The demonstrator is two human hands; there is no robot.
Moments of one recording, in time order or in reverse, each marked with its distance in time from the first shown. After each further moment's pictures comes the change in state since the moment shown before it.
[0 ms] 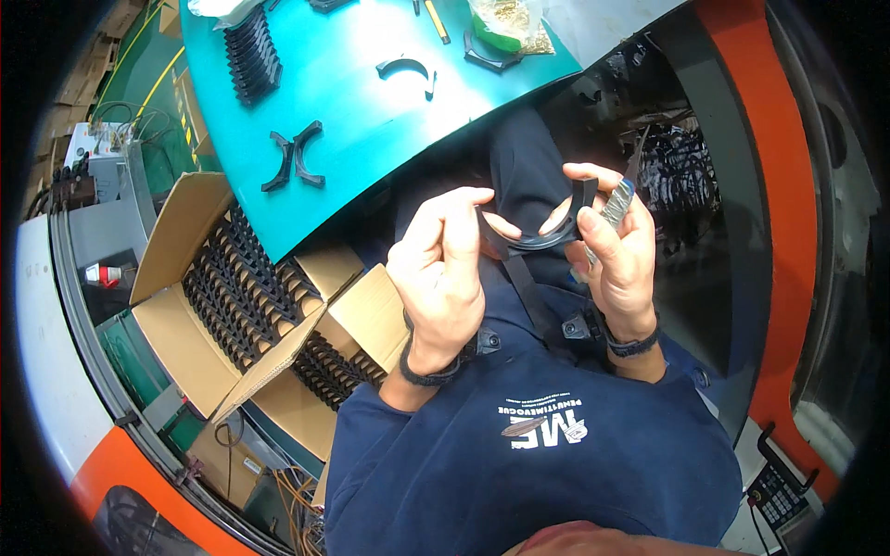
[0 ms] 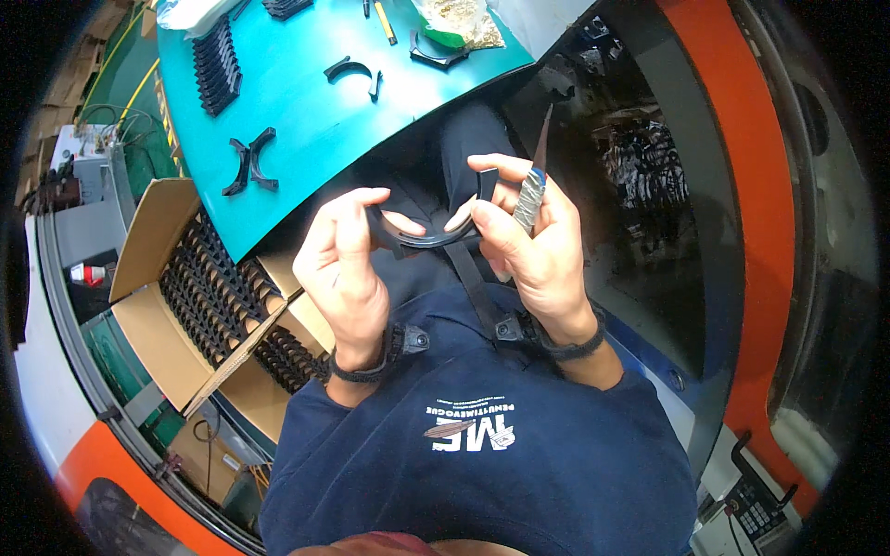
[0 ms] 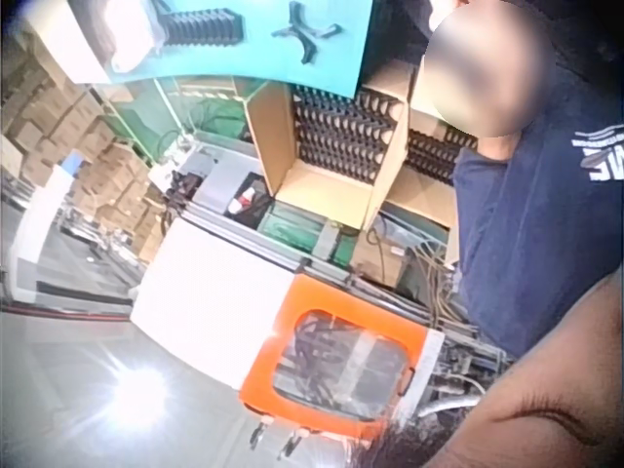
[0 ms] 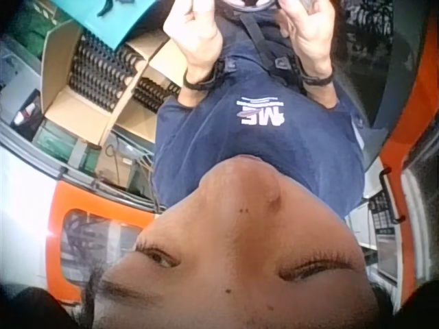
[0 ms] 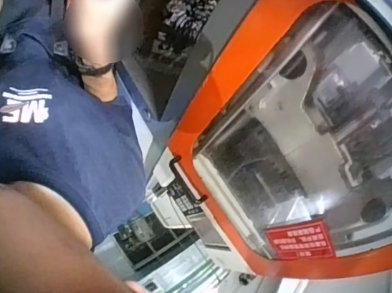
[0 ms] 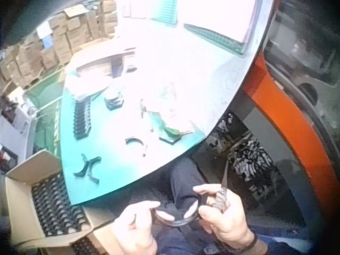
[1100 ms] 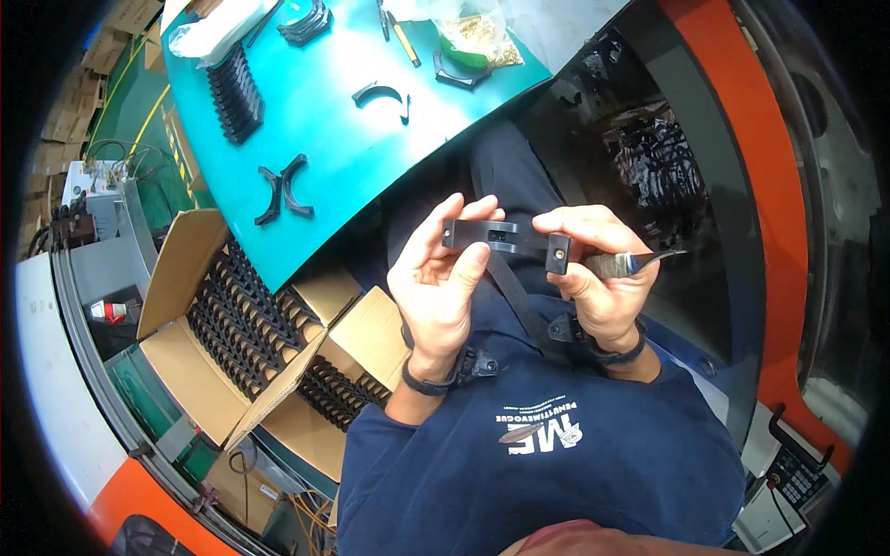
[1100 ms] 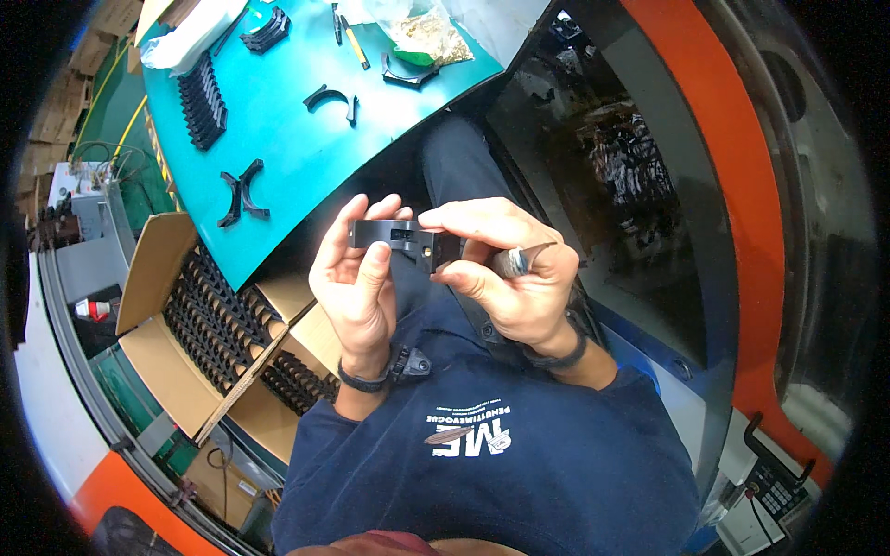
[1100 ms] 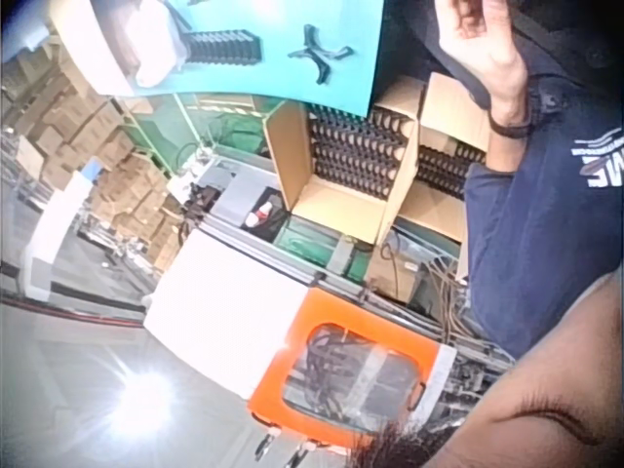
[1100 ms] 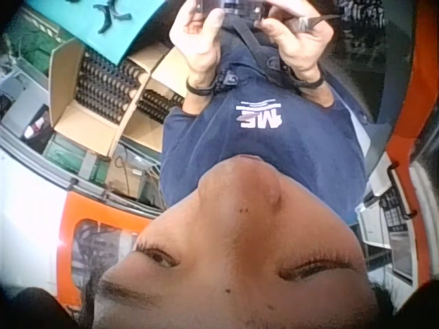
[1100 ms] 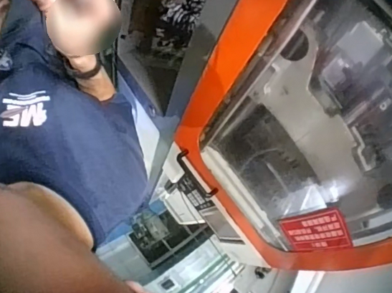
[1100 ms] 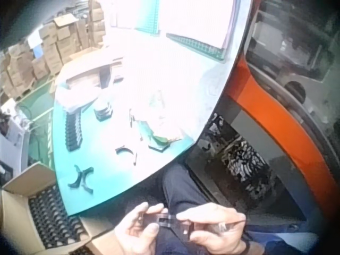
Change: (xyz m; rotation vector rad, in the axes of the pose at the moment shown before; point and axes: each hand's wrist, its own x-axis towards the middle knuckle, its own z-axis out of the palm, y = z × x) left_hand -0.007 -0.022 0.006 -0.424 -0.063 -0.081; right_hand -0.010 -0.001 0.003 -0.159 -0.029 -0.526
